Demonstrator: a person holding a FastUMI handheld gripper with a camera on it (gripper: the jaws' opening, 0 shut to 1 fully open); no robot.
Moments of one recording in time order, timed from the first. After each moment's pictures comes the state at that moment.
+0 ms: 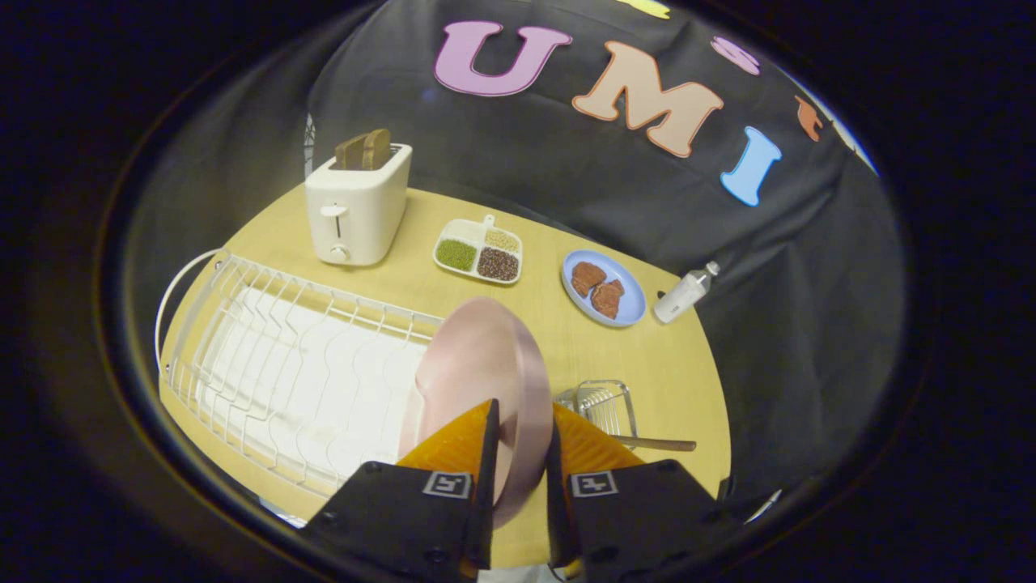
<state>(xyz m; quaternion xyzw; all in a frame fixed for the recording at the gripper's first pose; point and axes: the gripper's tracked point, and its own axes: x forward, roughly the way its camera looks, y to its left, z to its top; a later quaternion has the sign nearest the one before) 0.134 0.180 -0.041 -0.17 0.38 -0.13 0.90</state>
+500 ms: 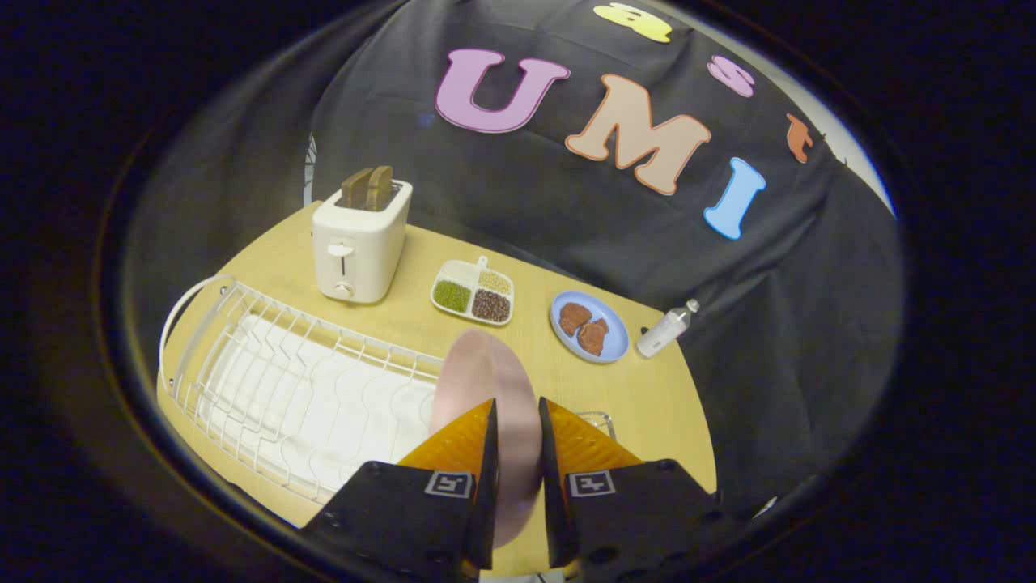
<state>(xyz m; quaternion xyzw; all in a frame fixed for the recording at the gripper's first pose) 0.149 0.194 0.011 -0.20 0.29 -0.13 0.93</state>
